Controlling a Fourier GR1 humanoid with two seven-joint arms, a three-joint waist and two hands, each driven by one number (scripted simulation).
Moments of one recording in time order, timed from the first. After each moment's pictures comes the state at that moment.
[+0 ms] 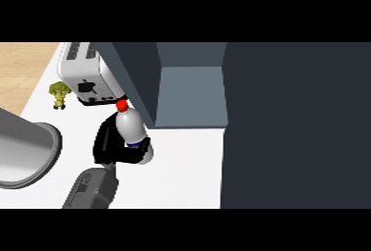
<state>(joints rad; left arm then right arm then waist) -0.26 0.01 0.03 -1.05 0.24 -0.10 -0.47 0.87 -0.29 -0.36 -2.35 -0.68 0.53 -0.17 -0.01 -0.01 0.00</state>
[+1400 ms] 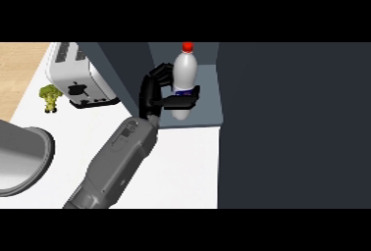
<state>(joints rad) -0.75 0.00 -0.23 -0.77 0.35 0.50 -0.29 0.84 -0.33 -0.40 -2.34 -0.75 0.55 -0.15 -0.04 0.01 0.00</state>
